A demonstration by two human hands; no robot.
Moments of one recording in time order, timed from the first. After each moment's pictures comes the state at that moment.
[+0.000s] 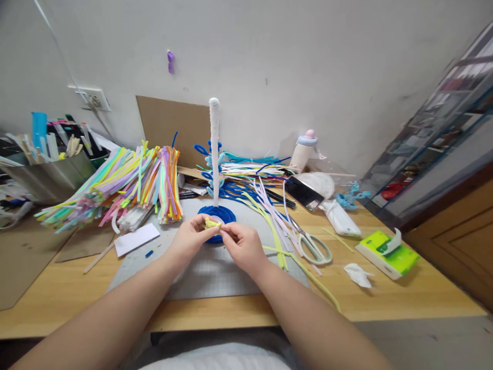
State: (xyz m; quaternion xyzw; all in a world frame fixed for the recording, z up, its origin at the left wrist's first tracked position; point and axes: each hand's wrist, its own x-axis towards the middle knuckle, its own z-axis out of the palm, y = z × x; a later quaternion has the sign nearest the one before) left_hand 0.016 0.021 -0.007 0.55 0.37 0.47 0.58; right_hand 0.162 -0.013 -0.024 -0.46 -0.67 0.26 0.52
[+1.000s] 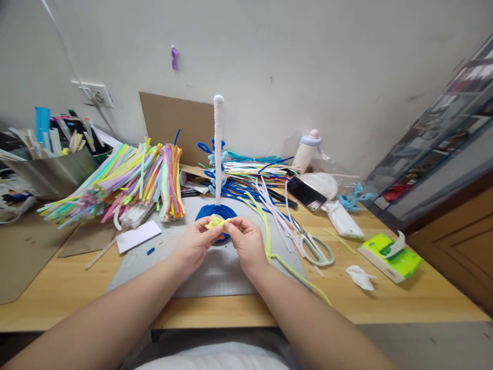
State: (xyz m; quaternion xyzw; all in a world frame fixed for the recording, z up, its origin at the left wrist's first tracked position) left_hand 0.027 0.010 -0.011 0.42 0.30 0.50 0.70; right_hand 0.149 -0.006 -0.023 -0.43 -0.42 0.47 0.64
